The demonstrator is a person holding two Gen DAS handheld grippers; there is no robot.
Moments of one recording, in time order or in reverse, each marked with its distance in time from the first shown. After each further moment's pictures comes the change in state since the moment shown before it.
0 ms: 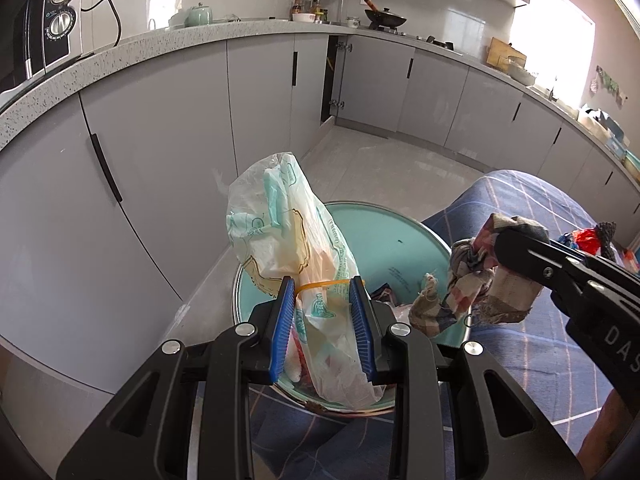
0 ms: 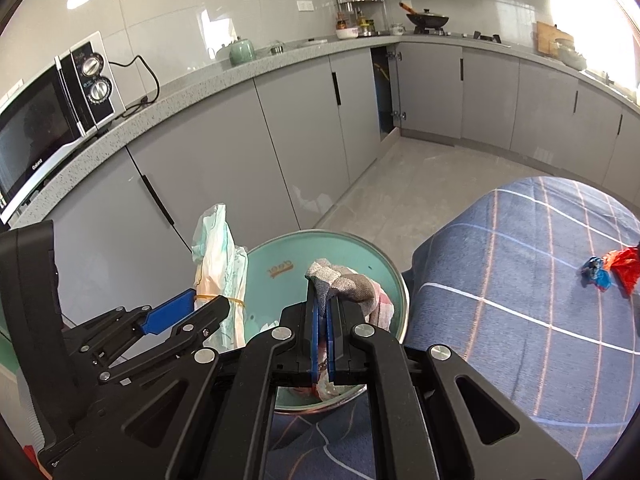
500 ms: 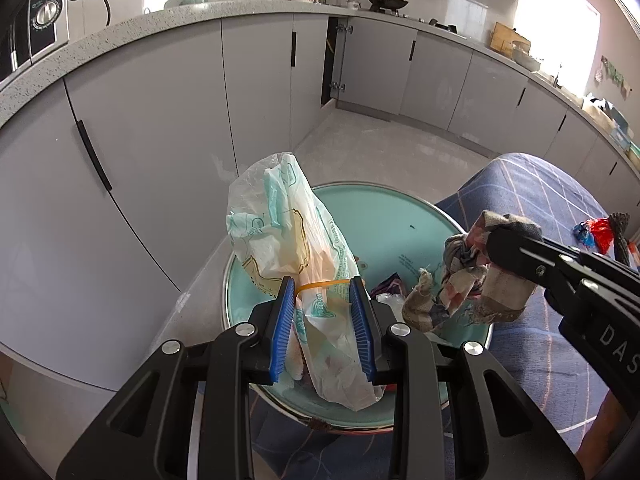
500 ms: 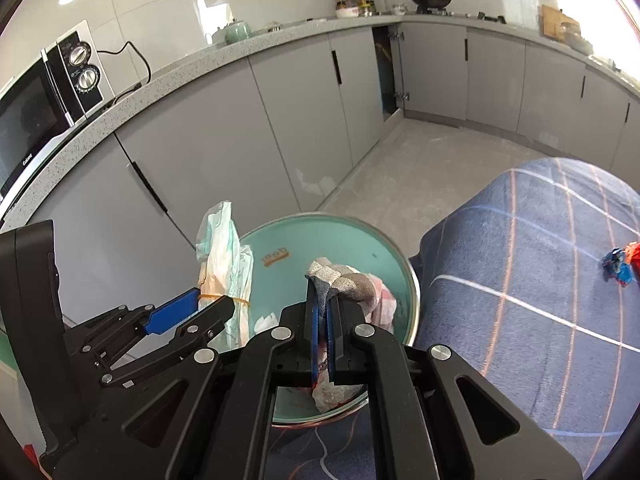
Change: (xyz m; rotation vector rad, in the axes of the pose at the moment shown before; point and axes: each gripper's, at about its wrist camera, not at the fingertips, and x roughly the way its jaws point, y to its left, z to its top) left arm 0.032 -0.003 -0.002 0.006 0.064 0.002; right arm 0.033 -0.007 -0.002 0.014 0.070 0.022
